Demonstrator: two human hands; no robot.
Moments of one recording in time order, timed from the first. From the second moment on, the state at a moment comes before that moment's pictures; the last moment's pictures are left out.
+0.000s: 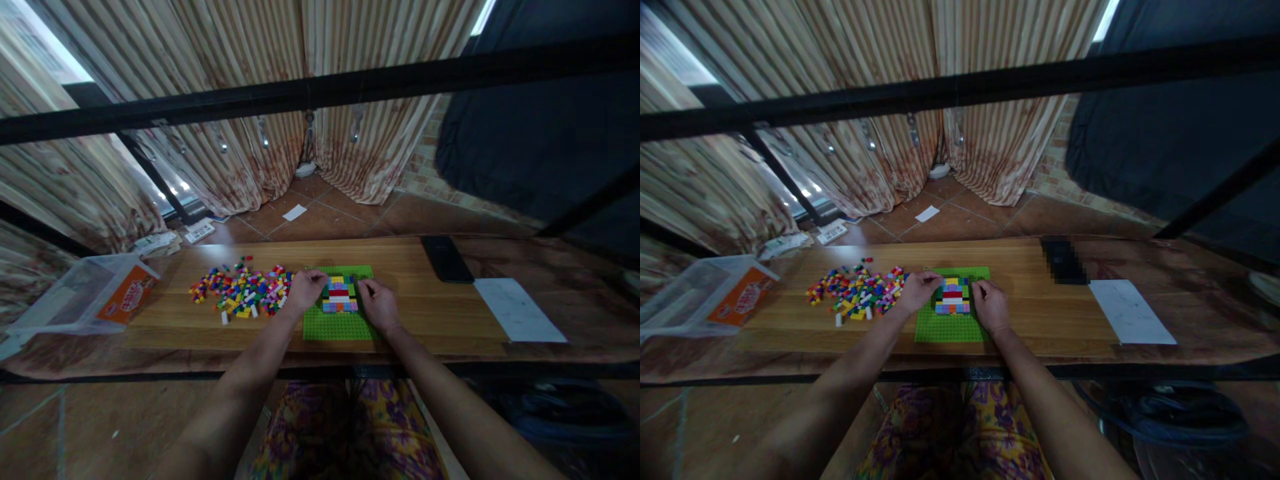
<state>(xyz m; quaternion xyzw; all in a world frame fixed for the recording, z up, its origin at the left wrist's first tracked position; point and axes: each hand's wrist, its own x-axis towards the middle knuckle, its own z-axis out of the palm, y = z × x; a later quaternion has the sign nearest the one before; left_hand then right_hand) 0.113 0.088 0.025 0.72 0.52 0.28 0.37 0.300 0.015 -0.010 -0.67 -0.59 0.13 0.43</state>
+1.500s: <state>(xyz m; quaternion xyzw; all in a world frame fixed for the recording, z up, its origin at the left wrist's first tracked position) -0.057 -0.005 0.018 0.53 0.76 0.34 0.16 0.309 0.015 -0.027 -0.70 -0.59 0.10 0.39</state>
